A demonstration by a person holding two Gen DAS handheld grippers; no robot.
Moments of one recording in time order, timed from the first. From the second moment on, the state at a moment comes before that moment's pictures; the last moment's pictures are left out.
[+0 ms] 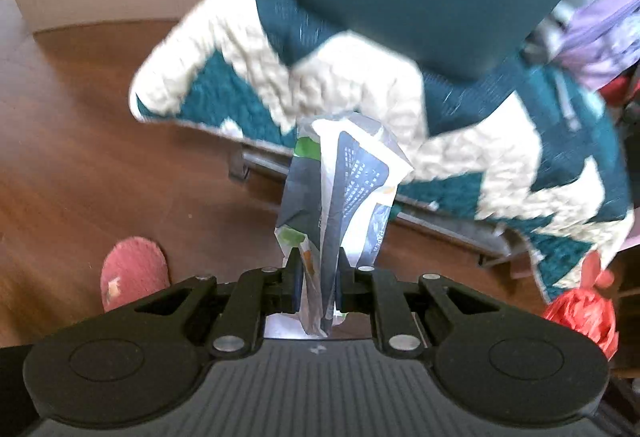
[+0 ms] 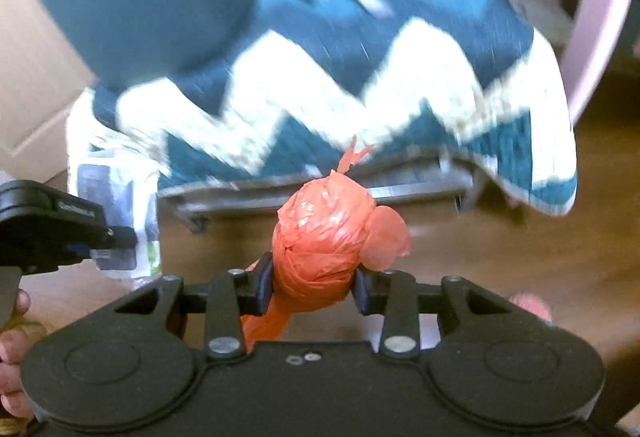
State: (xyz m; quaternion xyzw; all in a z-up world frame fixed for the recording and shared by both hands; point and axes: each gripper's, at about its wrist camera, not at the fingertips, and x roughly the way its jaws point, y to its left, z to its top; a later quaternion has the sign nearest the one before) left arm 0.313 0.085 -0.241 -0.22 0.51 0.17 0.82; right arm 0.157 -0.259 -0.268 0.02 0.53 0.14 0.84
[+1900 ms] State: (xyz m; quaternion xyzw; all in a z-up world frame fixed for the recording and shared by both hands) left arm 0.520 0.138 0.048 -0.10 0.38 0.08 0.92; right arm 0.360 -0.096 -0.015 -0.16 0.26 0.23 0.92
